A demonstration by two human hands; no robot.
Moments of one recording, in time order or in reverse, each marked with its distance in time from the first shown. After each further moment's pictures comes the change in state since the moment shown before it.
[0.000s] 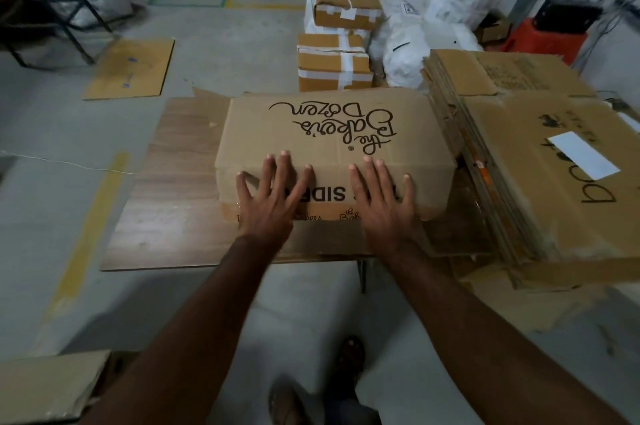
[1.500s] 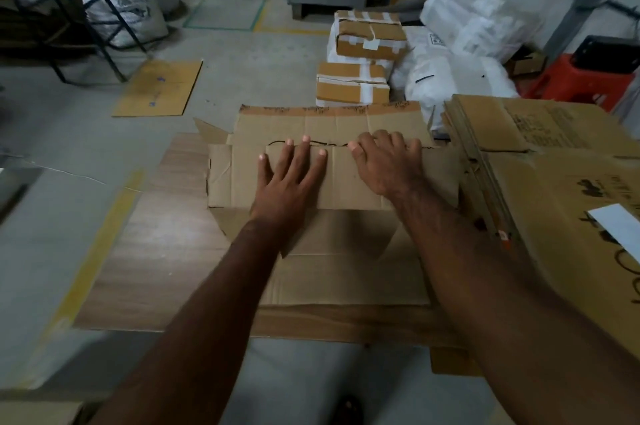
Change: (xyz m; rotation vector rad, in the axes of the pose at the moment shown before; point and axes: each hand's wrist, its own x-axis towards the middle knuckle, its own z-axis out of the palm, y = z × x) left_hand 0.164 0.001 -0.040 -0.140 0.124 0.041; right_hand 0.240 0.081 -0.028 0.229 -0.061 0.035
